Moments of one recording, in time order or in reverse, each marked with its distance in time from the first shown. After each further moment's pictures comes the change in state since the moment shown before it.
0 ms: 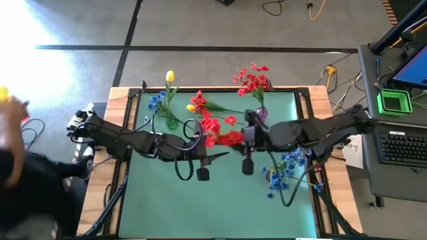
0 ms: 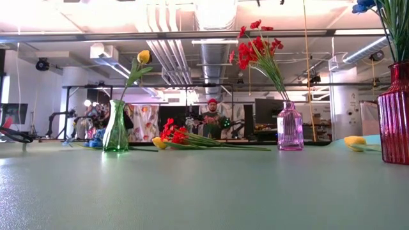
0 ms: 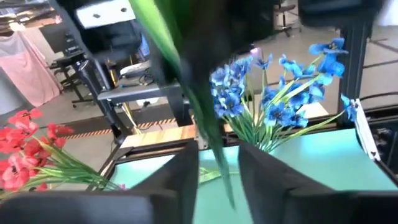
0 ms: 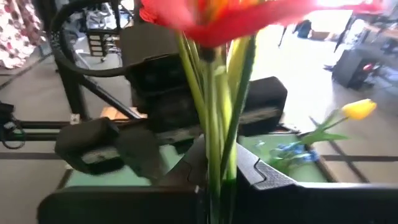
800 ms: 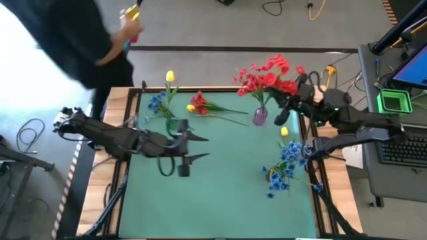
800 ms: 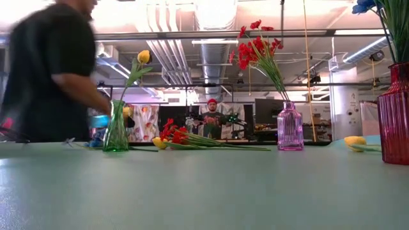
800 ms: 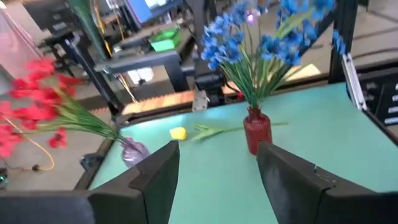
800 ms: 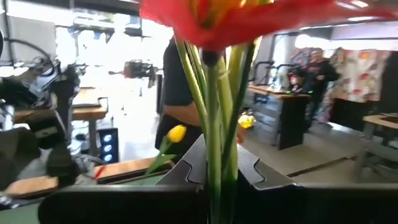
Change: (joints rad) left arm 0.000 -0.245 -0.253 -0.086 0.010 -0.024; right arm -0.391 -0.621 -0.602 0.364 0.025 -0.161
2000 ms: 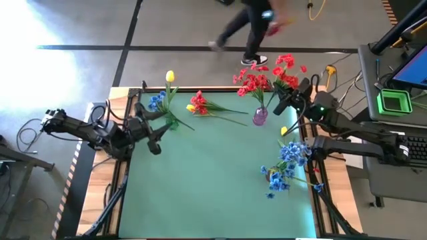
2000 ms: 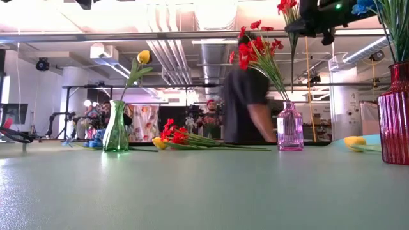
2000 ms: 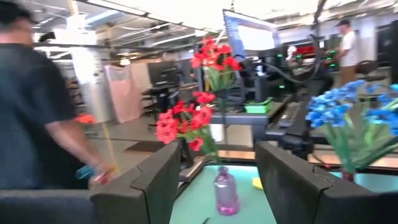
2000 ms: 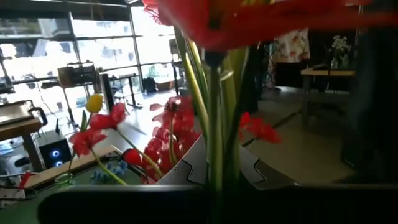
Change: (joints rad) left arm 0.000 -0.586 -0.483 0.356 -0.307 0.105; right arm -0.400 -0.139 -0.415 0.218 -0.147 0.206
